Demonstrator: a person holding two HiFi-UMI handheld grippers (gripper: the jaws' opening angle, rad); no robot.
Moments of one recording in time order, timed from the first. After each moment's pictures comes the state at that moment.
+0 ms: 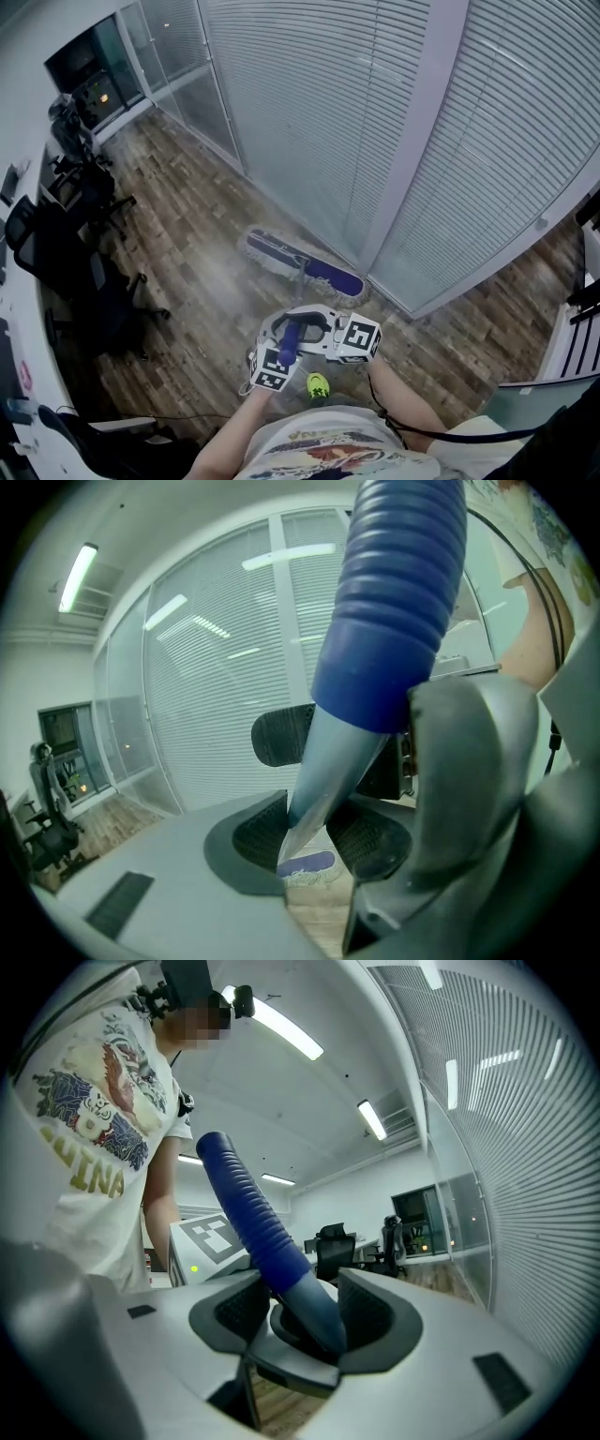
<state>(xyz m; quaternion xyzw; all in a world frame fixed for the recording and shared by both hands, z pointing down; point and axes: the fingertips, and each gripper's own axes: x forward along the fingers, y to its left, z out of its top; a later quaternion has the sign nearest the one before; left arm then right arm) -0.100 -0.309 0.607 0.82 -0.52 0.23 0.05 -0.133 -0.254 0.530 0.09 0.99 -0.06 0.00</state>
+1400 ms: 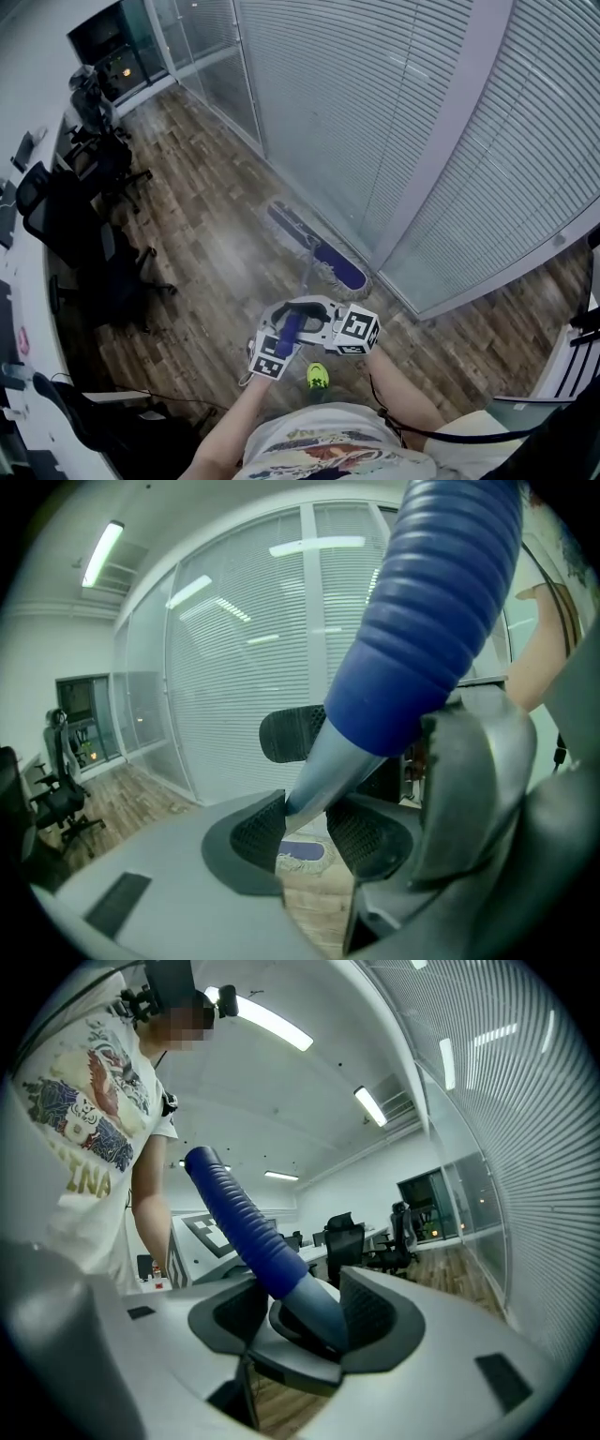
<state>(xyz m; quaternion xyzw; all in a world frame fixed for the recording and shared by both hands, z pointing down) -0.126 -0.301 0.632 0.80 -0.55 0.22 0.12 -0.154 -0.249 0.560 0.13 0.99 -0.10 -0.02</state>
